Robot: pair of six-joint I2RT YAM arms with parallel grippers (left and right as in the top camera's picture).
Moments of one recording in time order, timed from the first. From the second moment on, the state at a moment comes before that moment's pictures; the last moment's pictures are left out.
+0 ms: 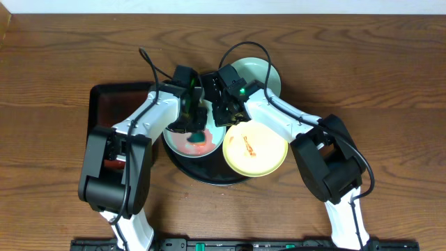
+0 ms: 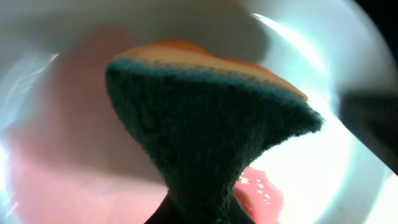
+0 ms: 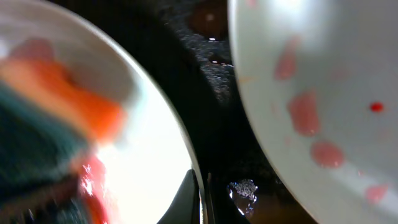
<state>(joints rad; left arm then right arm) -0.26 1.91 1.20 -0.72 0.12 -0.20 0.64 2.20 1.59 -0.65 -0.16 0.46</state>
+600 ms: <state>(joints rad) -0.25 1.91 1.44 -1.15 -0.16 -0.38 0.64 2.20 1.59 -0.64 -0.16 0.45</state>
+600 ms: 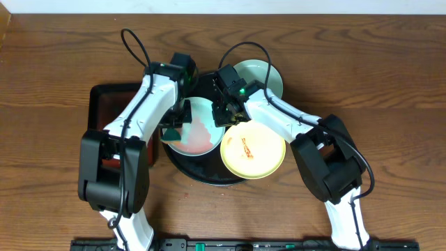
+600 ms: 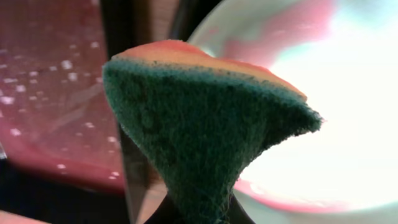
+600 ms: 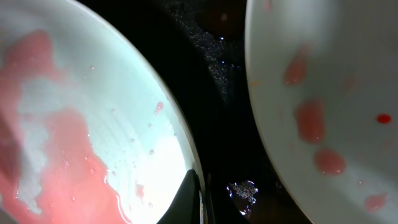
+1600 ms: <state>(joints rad) -0.16 1.85 1.46 -1.14 -0.04 -0.37 0.64 2.05 1.55 -0.73 -0.10 0.36</state>
